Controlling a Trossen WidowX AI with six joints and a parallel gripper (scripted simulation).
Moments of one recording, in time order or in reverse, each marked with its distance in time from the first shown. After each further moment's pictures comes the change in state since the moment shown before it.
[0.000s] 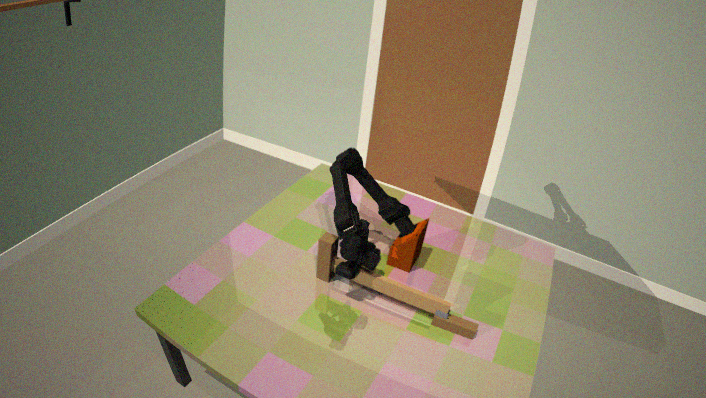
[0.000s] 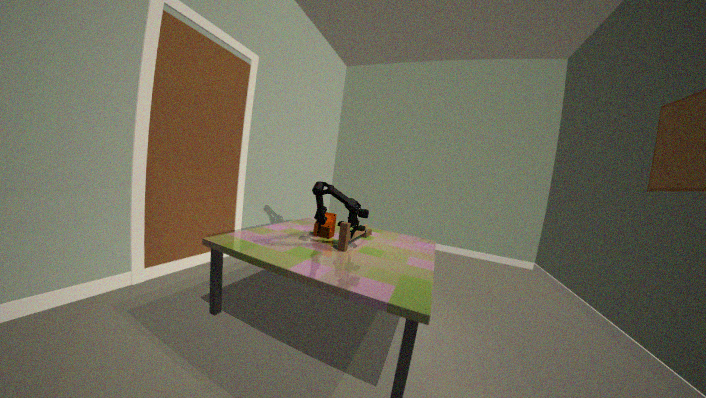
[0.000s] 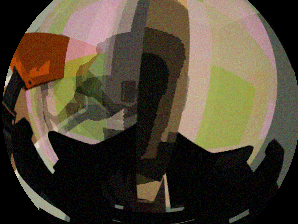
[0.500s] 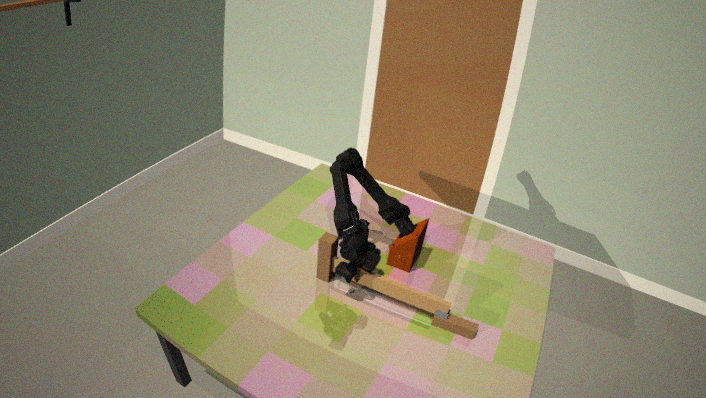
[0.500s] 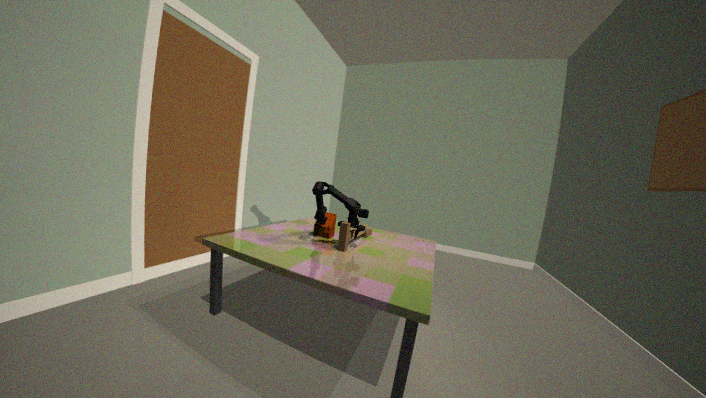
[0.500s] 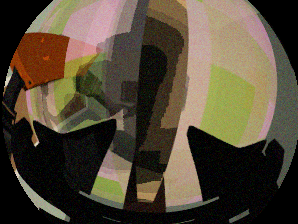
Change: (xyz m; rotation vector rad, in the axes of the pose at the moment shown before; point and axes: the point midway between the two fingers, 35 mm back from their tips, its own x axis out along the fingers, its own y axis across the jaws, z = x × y) arm 0.000 0.000 0.000 -0.001 0.000 0.001
